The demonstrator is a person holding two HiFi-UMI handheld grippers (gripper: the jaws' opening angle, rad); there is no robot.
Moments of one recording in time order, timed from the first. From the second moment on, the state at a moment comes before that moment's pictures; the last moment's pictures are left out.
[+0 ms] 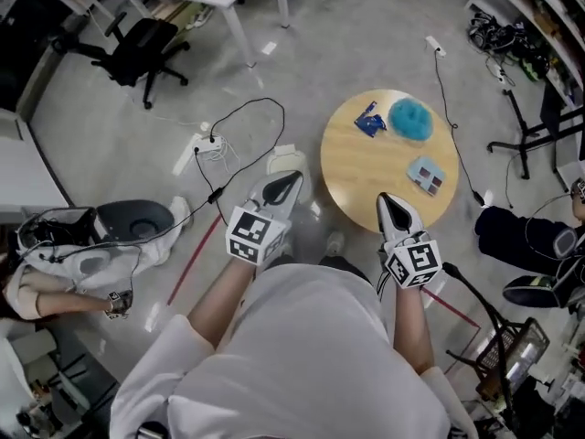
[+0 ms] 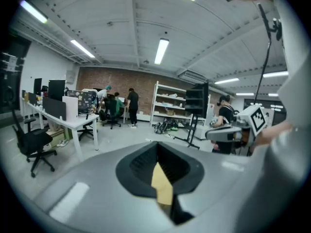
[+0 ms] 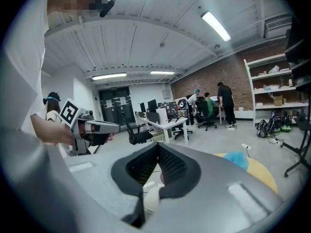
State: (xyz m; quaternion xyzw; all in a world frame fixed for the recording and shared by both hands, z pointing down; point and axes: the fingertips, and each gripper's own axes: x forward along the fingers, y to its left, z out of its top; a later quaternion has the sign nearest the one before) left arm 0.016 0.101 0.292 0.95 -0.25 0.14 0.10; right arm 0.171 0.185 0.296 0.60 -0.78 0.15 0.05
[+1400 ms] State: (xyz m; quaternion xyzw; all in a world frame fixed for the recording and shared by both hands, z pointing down) left arm -0.117 0.080 0.367 0.89 -0.39 0.18 0.17; right arm 0.056 0.116 0.371 0.46 -0.86 0.19 0.13
